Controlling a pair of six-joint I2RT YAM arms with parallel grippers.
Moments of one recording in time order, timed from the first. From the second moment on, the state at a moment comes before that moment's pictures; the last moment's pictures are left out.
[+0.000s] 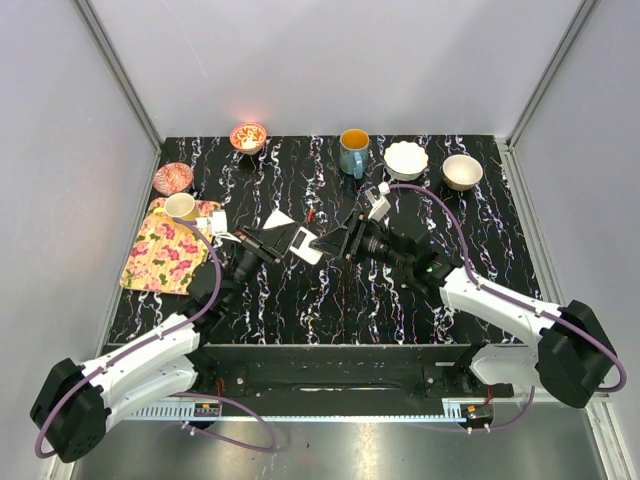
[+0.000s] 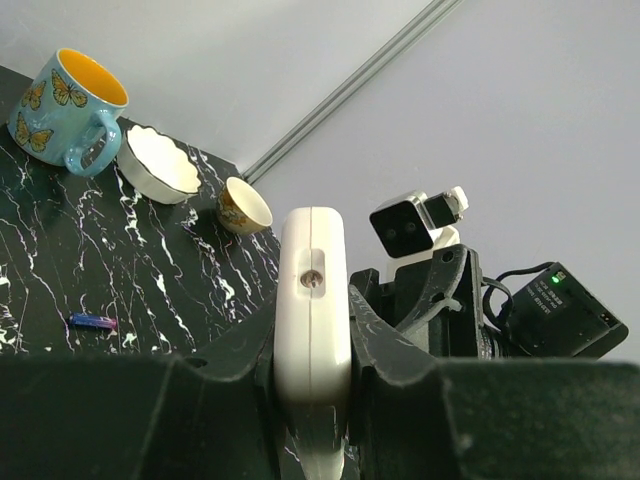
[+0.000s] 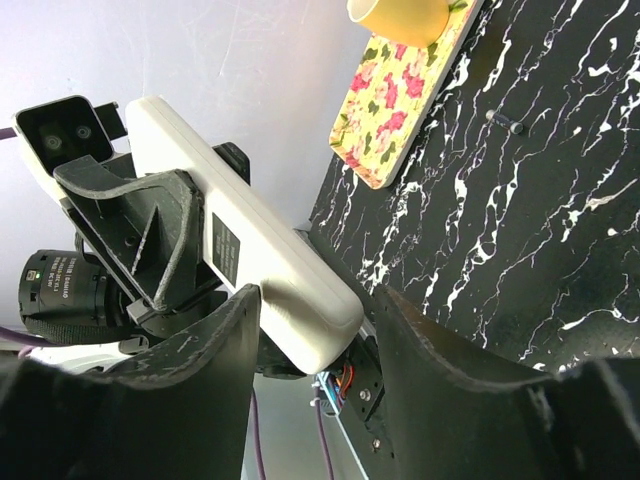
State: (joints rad) left arm -0.70 0.83 0.35 0.75 -0.13 -0.86; right arm 0.76 1.23 0.76 0.35 -0.32 1.02
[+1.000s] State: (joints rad) left arm -0.71 0.83 0.35 0.71 -0.14 -0.84; right arm 0.75 1.28 0.73 0.40 -0.39 1.07
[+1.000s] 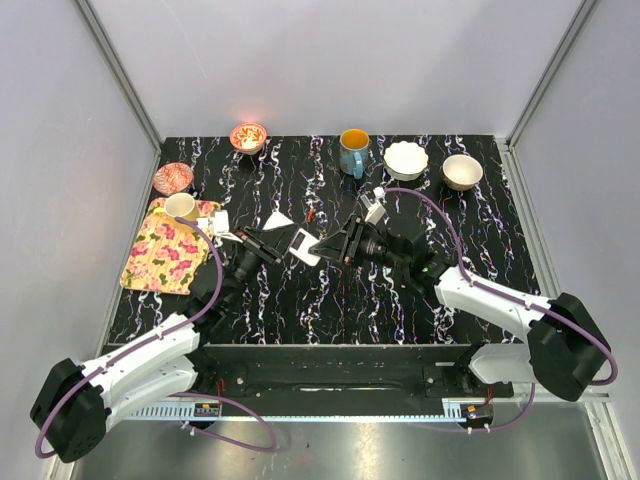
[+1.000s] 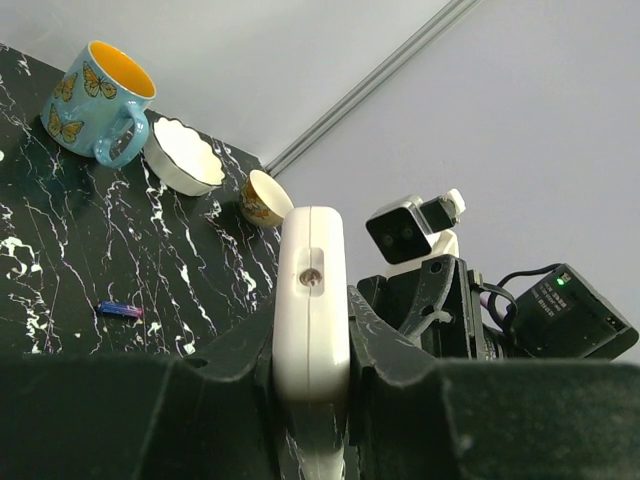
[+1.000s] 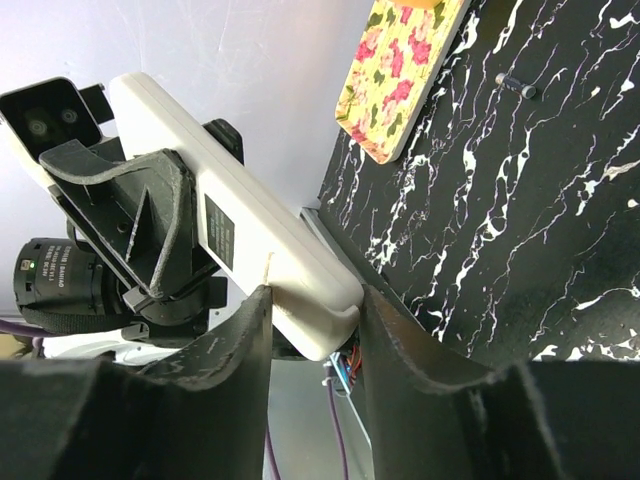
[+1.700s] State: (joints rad) left arm -0.70 0.82 0.35 0.71 -0.16 -0.86; right arm 0.74 1.29 0.72 0.44 -0.41 1.11
